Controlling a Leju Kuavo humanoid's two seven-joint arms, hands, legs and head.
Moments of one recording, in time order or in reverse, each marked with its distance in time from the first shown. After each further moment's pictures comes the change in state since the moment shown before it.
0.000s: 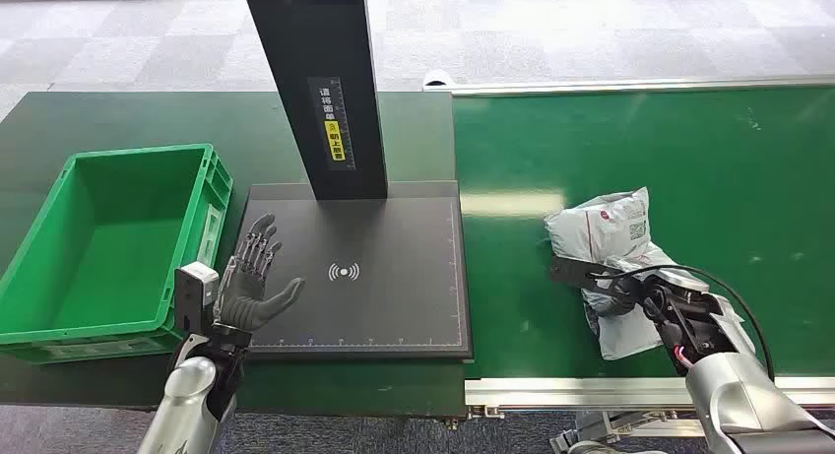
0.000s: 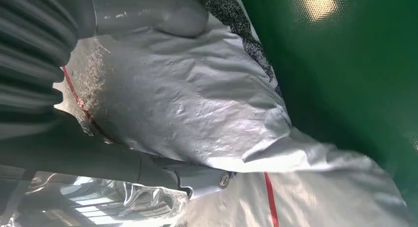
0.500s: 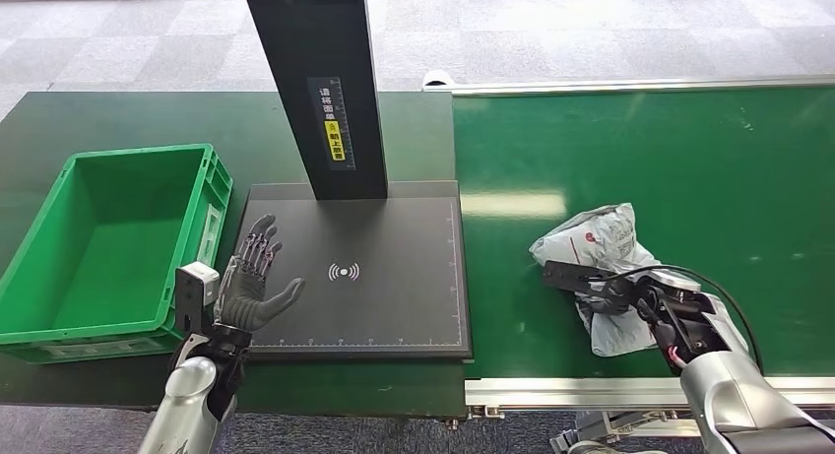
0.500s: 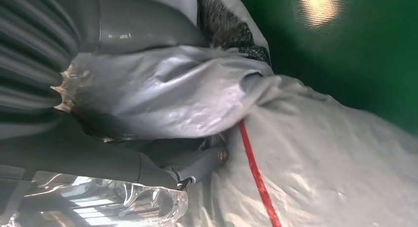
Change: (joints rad) left arm 0.000 -0.001 0.001 0.002 0.000 0.003 0.000; right arm -0.002 0.011 0.021 0.009 0.002 -0.006 -0.001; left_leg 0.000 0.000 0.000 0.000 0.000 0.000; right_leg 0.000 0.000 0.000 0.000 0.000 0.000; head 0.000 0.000
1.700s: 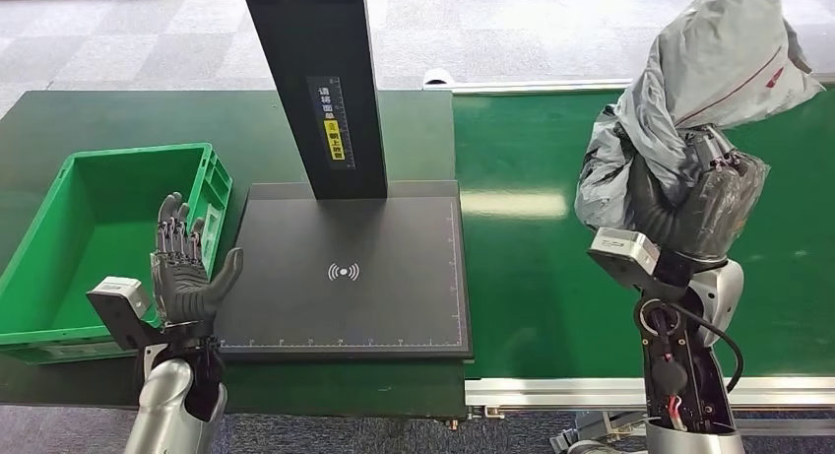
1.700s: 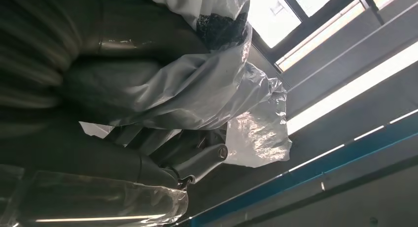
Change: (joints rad) left arm 0.048 -0.033 0.054 -0.195 0.088 0.268 -0.119; right arm 0.335 0.183 -0.277 -0.993 -0.270 -1.051 -0.572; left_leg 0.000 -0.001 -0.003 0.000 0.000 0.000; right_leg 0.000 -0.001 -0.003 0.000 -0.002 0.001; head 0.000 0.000
